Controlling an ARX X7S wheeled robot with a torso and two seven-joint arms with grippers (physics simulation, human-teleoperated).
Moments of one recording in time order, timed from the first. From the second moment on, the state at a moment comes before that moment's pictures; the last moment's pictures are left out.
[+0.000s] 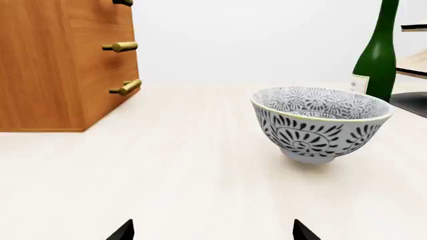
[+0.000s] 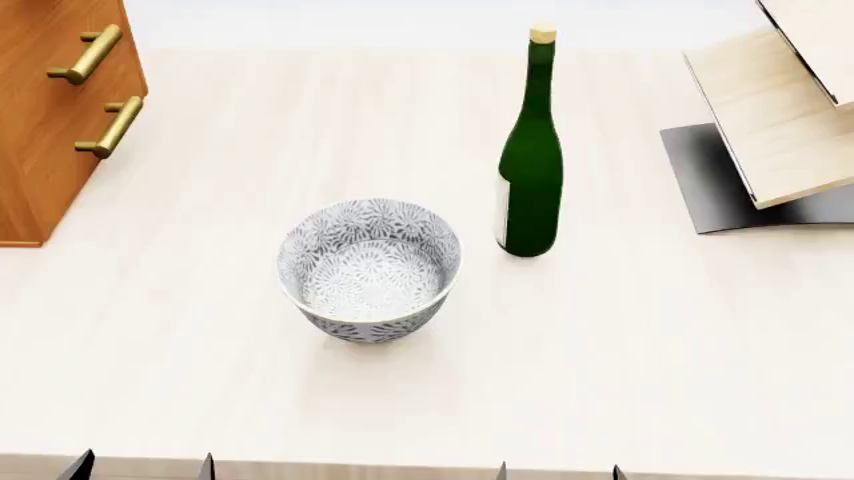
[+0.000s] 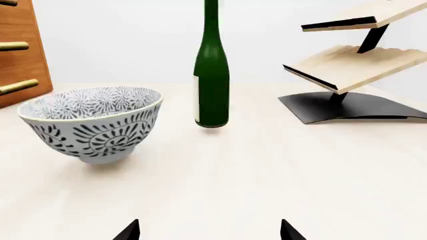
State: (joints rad) left arm 0.00 0.00 0.00 0.00 0.00 0.00 0.00; right arm 0.00 0.00 0.00 0.00 0.00 0.00 0.00
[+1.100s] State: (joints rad) left arm 0.14 -0.12 0.05 0.61 -0.06 -0.19 -0.17; right arm -0.20 0.13 -0.07 -0.66 0.08 0.09 0.12
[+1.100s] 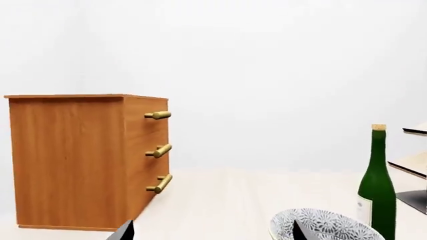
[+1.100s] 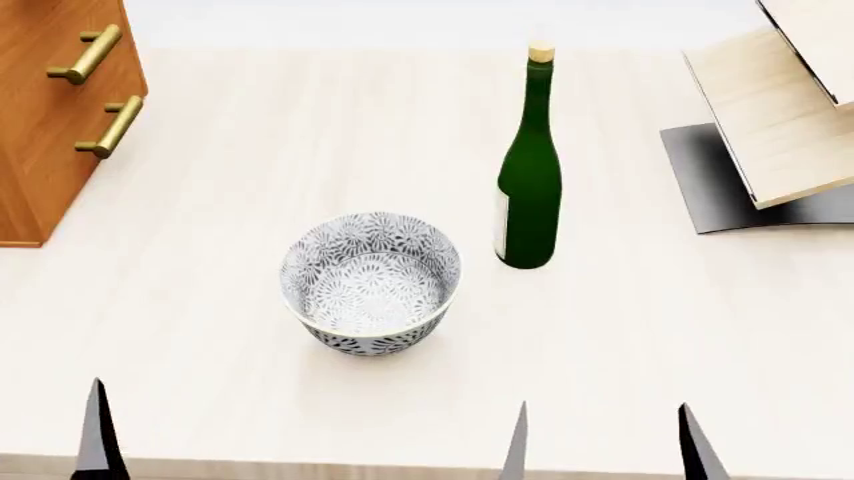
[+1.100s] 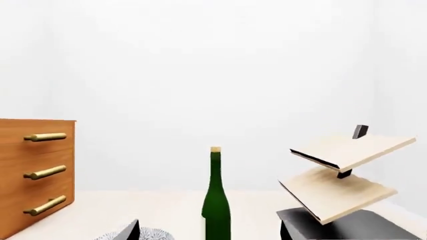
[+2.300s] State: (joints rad) left arm 0.26 -0.19 0.11 0.90 0.07 -0.06 -0.29; right arm -0.32 0.20 -0.12 -0.89 0.06 -0.12 0.18
